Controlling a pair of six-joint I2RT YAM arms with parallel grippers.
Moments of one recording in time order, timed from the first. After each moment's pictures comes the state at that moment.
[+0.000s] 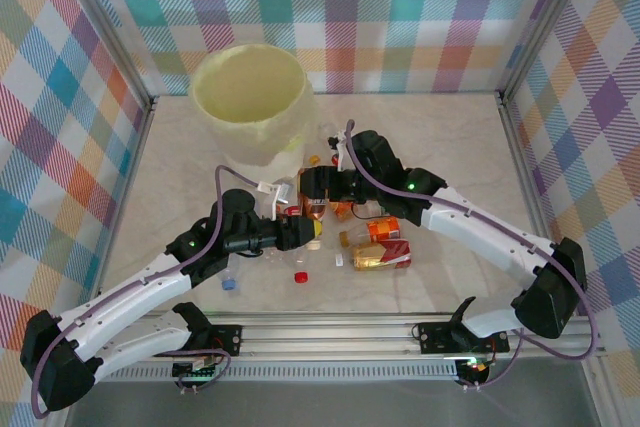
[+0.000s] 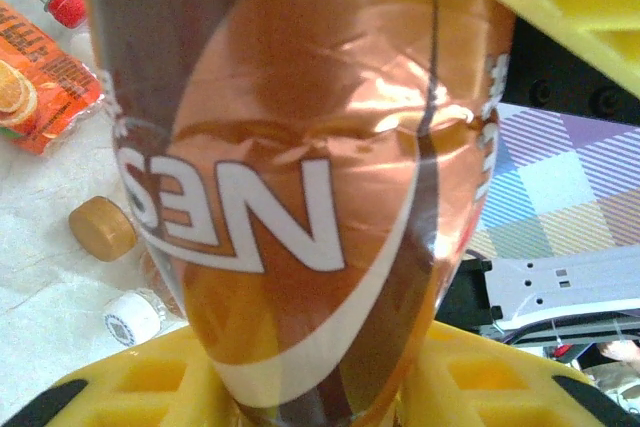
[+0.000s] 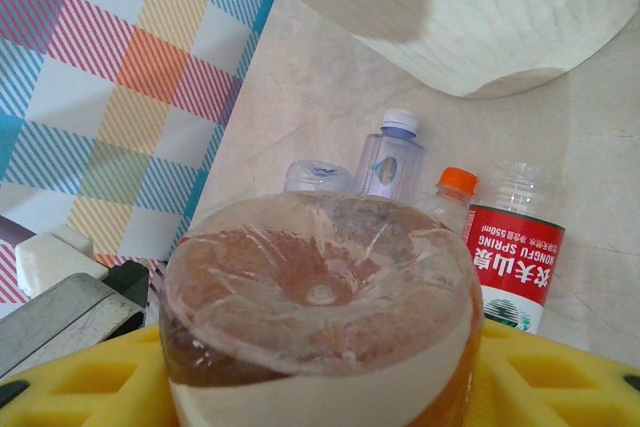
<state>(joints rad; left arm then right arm) -0.77 0.91 0.67 -0.15 0.41 -0.76 0.83 1.38 1.25 -0.42 -0.25 0.73</state>
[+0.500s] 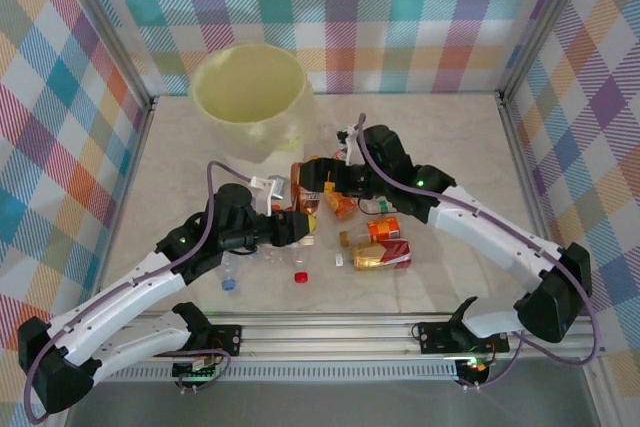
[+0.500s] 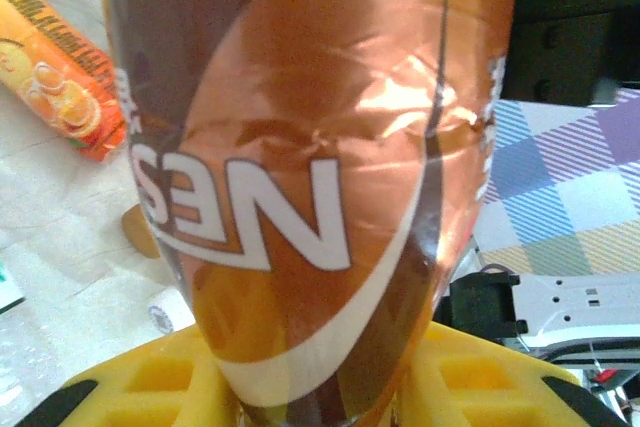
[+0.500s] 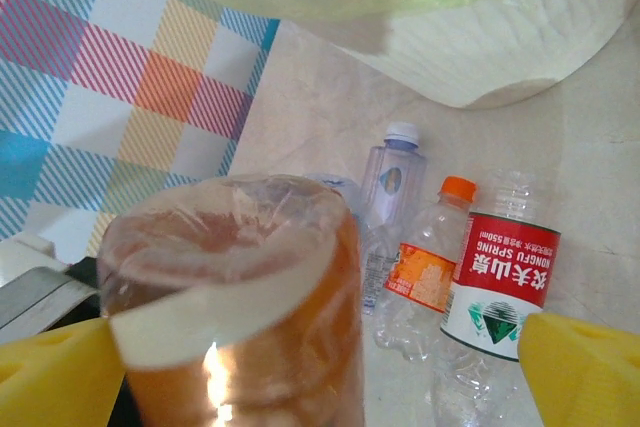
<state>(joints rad) -0.76 0.89 0.78 -0.36 0.31 -0.73 0.78 1.34 1.25 -0.43 -0.29 0.76</state>
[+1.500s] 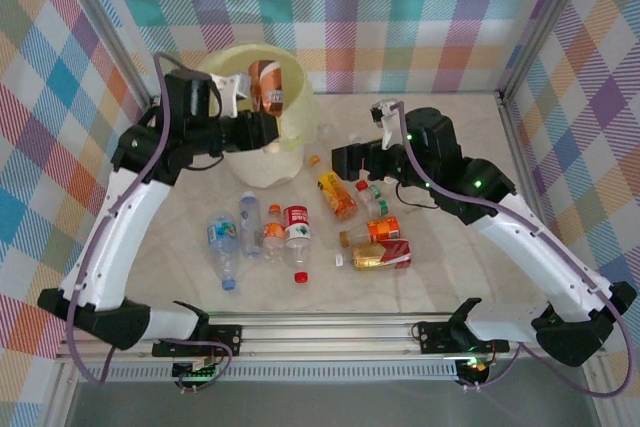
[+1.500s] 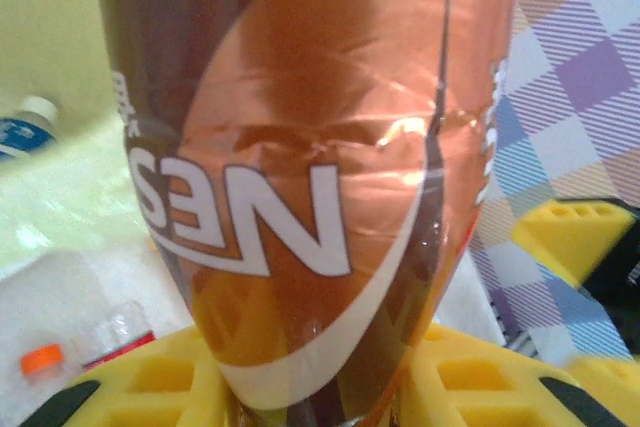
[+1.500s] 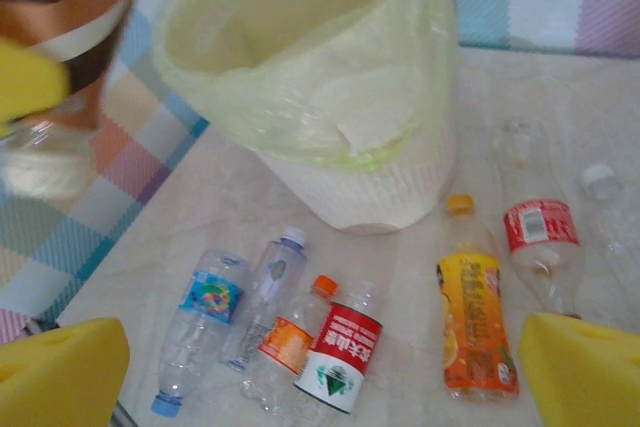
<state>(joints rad) -0.37 1.37 1.79 -1.00 0.38 -0.44 0.75 1.20 1.45 -0.68 -0.06 0.37</state>
